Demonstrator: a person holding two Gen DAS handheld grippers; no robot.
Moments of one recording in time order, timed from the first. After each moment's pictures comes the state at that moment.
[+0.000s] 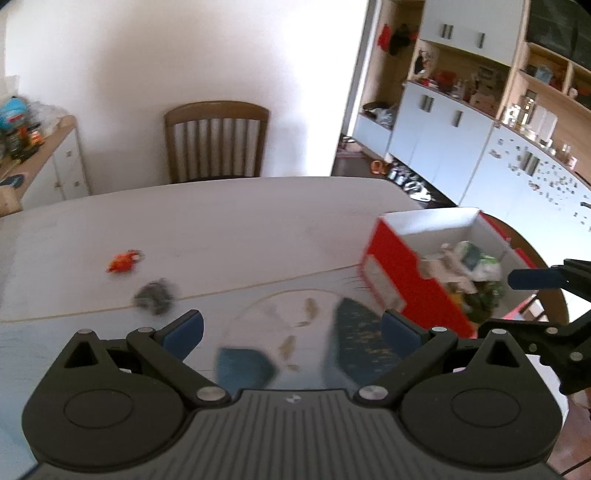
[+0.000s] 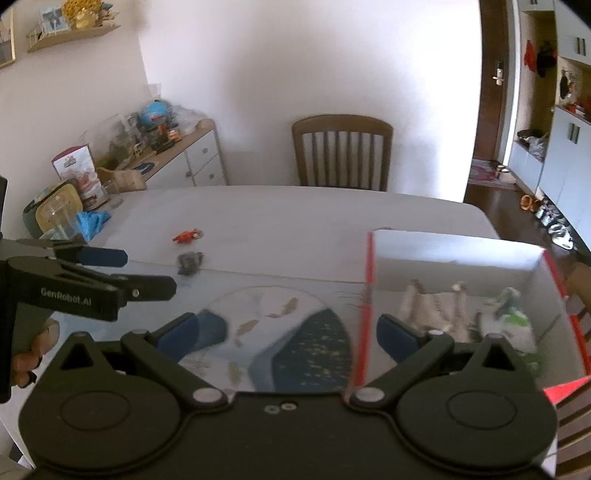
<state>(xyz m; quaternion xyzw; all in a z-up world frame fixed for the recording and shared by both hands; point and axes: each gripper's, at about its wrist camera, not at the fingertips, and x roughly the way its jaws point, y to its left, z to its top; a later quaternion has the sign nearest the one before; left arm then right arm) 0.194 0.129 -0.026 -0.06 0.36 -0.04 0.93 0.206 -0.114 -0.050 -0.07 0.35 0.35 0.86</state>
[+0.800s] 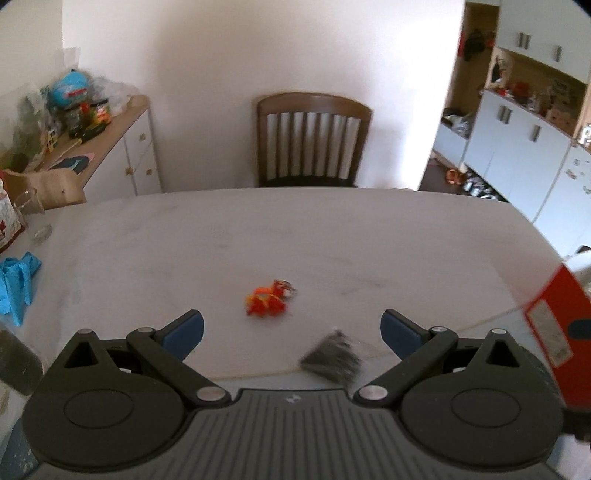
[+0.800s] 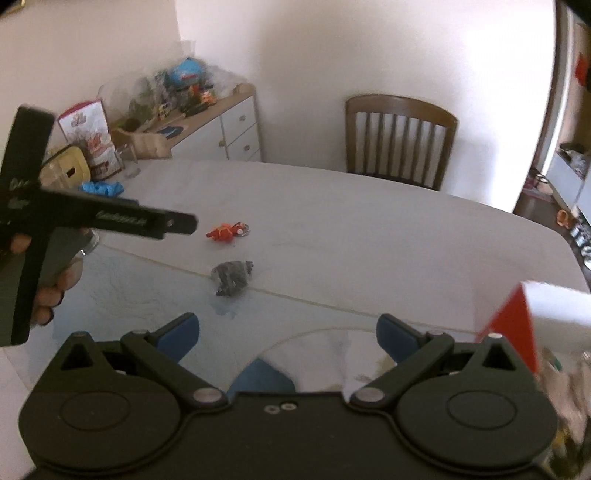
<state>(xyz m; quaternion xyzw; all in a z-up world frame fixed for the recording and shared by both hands) 0.290 0.298 -0.079 -0.06 0.38 0.06 0.92 0.246 0.051 -0.098 -0.13 0.37 0.39 0.83</state>
